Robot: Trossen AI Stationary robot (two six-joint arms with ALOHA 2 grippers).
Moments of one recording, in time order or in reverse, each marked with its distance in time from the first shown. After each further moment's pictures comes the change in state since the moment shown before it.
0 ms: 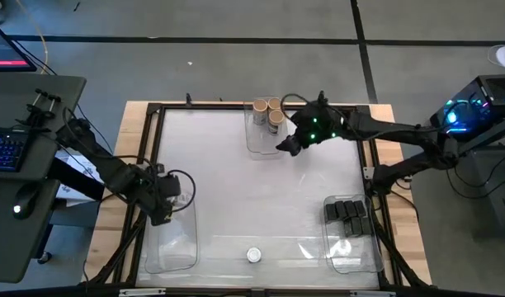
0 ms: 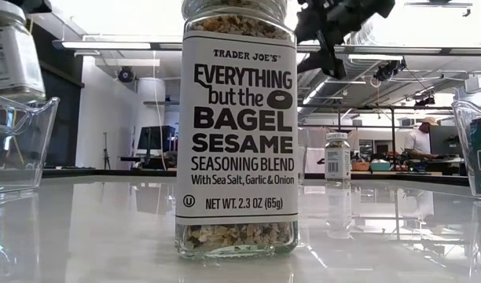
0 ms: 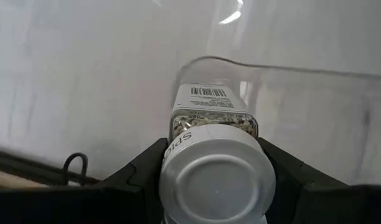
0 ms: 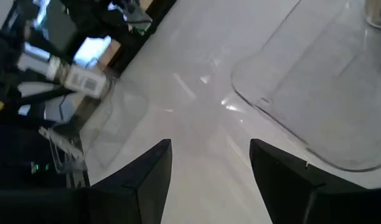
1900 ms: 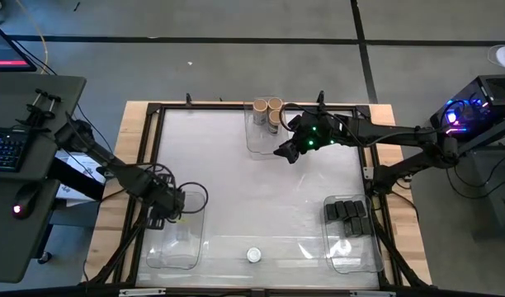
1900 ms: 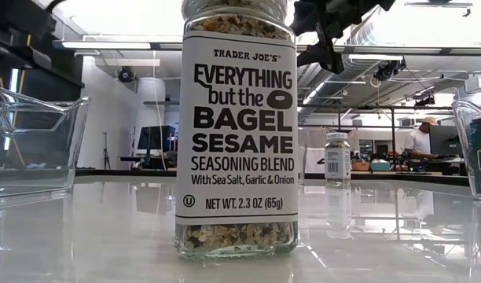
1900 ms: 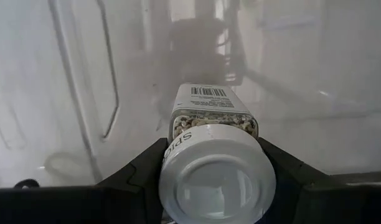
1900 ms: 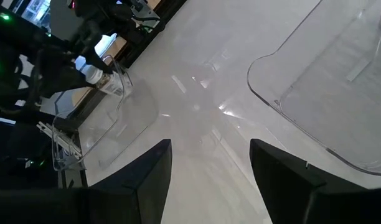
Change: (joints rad) left arm 0.081 0.003 -0.290 0.201 0.278 0.382; right arm 0.100 0.000 0.000 0.035 0.091 0.015
